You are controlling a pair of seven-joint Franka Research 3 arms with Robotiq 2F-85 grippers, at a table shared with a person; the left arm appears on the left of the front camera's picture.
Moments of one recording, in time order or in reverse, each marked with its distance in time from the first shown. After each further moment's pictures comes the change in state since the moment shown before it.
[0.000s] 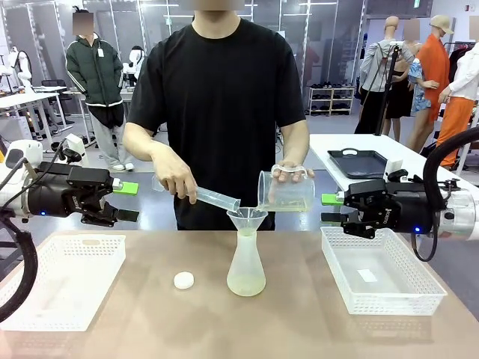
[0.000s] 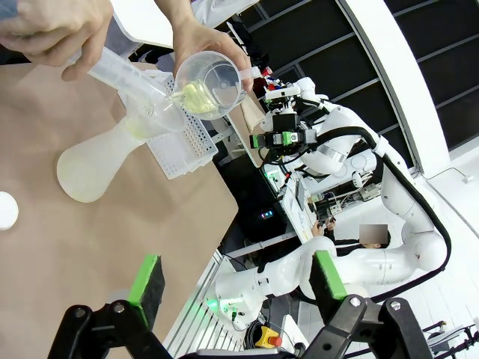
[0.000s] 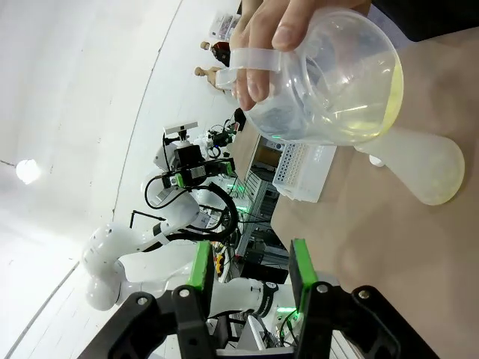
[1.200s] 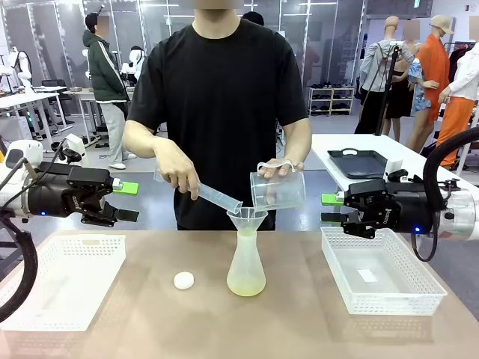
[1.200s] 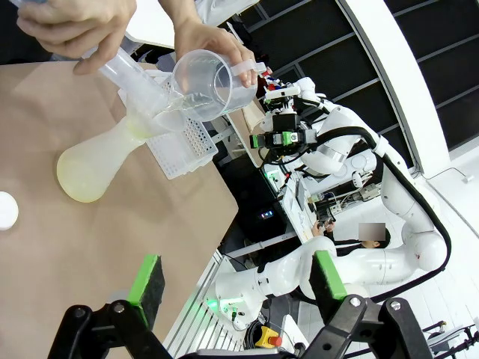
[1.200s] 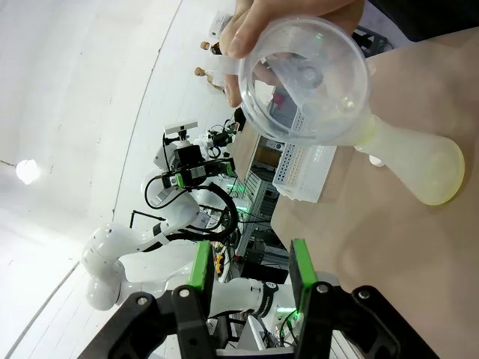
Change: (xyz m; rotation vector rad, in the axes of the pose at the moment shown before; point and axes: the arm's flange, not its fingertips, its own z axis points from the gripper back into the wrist) left arm 0.000 0.000 0.000 0.000 0.000 0.000; right arm 0.000 0.000 0.000 0.000 0.000 0.000
